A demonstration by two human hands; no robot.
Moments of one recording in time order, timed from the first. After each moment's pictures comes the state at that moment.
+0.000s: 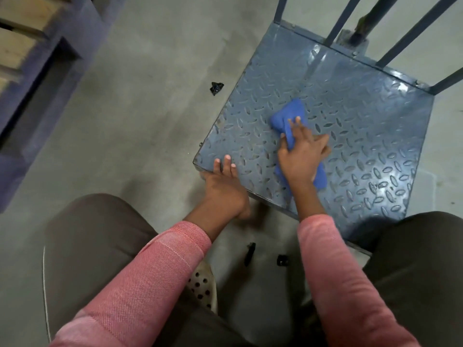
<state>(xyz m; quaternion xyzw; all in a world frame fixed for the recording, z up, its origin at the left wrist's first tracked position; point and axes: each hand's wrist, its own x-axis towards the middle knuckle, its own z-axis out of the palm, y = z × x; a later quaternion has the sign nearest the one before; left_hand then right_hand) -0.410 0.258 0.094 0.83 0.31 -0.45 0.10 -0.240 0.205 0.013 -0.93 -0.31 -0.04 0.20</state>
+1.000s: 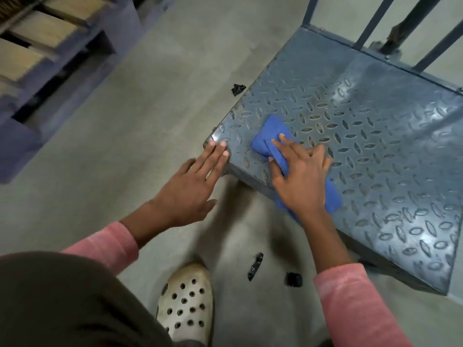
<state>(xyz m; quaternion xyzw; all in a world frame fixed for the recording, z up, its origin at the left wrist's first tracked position) -0.529 0.270 0.013 0.97 0.24 -0.07 0.05 -0.291 0.163 0.000 -0.84 -0.51 -0.05 0.21</state>
